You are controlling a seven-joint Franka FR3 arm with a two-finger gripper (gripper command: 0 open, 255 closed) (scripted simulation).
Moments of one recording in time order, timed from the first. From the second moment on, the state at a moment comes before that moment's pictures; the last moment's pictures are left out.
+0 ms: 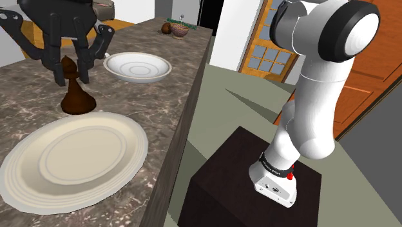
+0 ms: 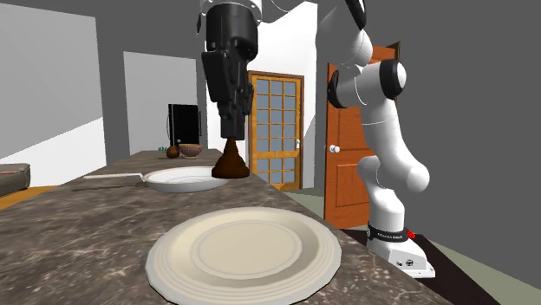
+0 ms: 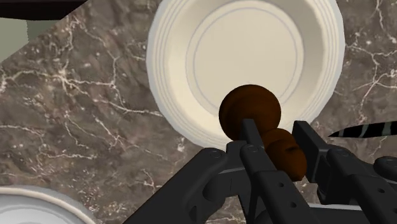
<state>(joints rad) 0.49 0.29 0.46 -1.20 -0.01 1.55 0.97</state>
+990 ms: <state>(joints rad) 0.51 0.23 0.48 -1.43 0.01 1.73 1.02</state>
